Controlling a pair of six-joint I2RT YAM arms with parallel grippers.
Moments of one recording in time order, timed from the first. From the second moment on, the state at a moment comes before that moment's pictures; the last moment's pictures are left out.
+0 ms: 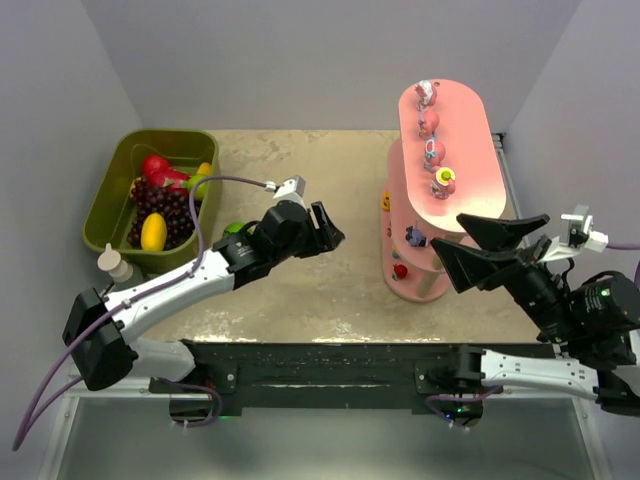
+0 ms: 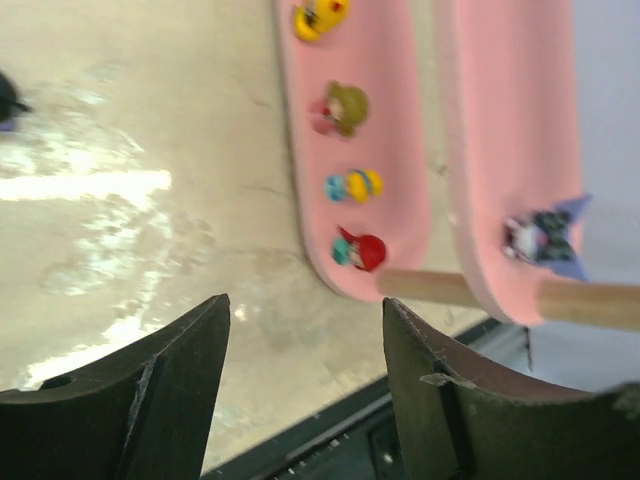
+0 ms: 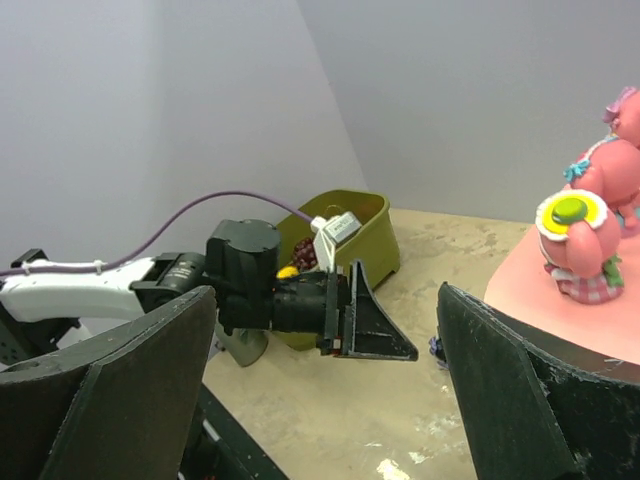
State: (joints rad) left arm -0.88 1.31 1.06 -0.28 -0.19 -0.93; right arm 1.34 0.42 1.10 -0.29 0.63 0.19
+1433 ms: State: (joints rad) left arm -0.53 1.74 0.94 0.06 -0.18 -1.02; right arm 1.34 0.53 1.06 -0.19 0.59 0.11
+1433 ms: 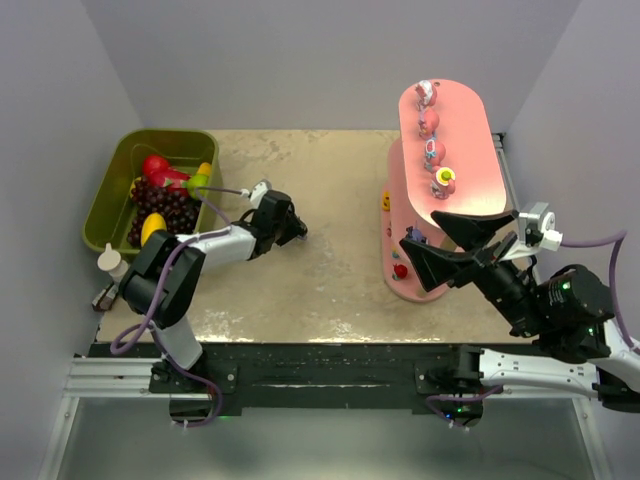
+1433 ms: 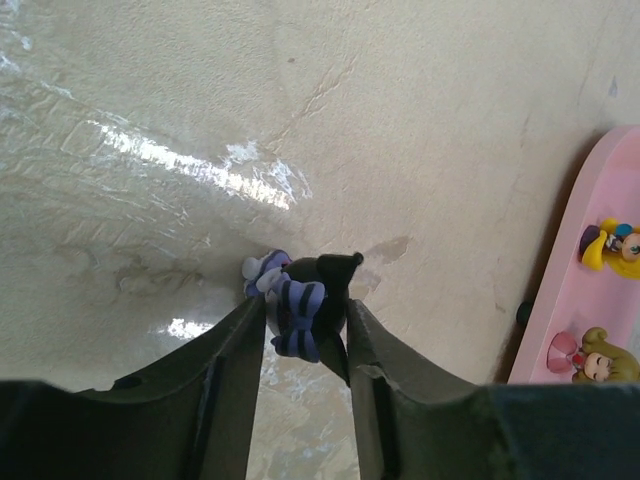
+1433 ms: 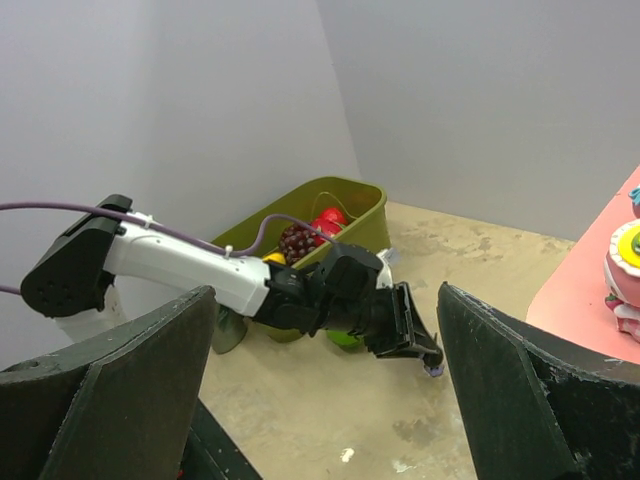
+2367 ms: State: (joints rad) left arm -0.52 1.79 1.01 0.08 -0.12 -0.90; right arm 1.34 0.53 1.05 -0.18 0.60 0.11
